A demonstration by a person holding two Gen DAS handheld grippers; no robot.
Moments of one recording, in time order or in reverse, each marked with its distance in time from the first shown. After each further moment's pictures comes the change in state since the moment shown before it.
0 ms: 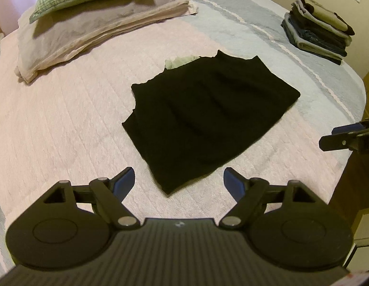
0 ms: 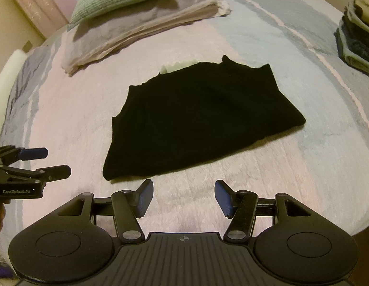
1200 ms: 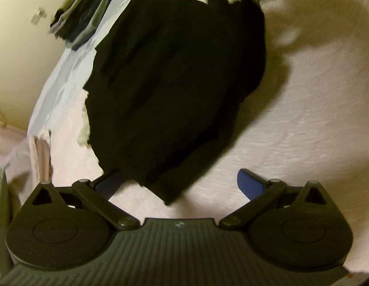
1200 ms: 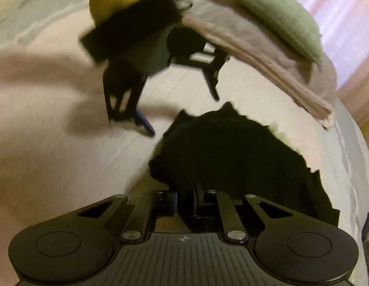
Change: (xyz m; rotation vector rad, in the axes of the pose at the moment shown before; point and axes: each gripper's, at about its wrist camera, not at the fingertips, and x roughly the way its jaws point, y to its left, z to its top) left arm 0.219 0.114 -0.028 1.633 -0.384 -0.164; right arm 0.187 0.155 -0.041 -0.816 -0.171 -0.149
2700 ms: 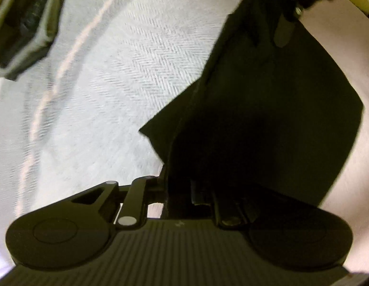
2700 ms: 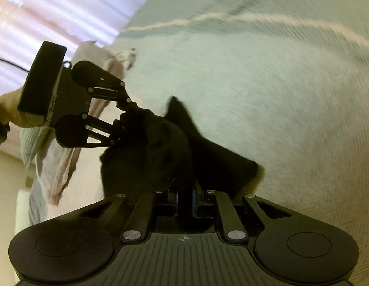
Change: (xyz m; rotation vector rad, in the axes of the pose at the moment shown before) left arm 0.245 0.296 0.260 0.160 0.177 -0.473; right arm -0.017 -0.362 -0.226 1.456 -0.110 0.232
